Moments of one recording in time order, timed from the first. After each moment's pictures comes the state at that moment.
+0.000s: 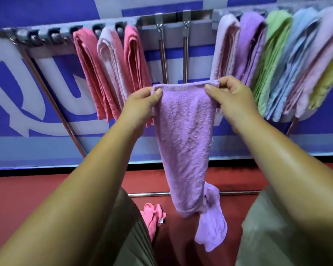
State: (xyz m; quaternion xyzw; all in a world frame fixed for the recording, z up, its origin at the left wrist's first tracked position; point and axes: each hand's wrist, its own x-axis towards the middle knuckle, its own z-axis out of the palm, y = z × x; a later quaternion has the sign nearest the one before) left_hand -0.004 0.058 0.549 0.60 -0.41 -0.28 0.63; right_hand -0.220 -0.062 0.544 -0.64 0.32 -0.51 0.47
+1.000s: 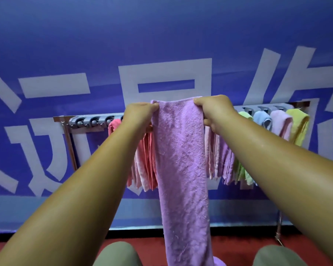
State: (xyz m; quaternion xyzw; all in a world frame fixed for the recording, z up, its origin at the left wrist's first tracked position) left_hand -0.018 0.077 0.765 0.60 -0.35 -0.19 0.69; right_hand -0.207 -0.015 0.774 -0.57 0.35 -0.53 0.52
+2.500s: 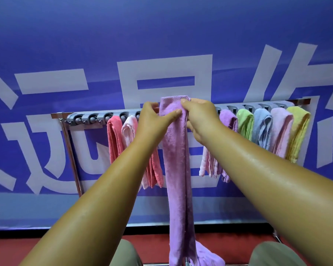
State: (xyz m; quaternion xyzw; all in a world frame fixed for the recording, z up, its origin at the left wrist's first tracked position) left_hand -0.056 0.089 0.729 0.62 -0.48 -0.03 0.62; right_hand -0.174 0.013 0.746 -0.58 0.29 -0.53 0.55
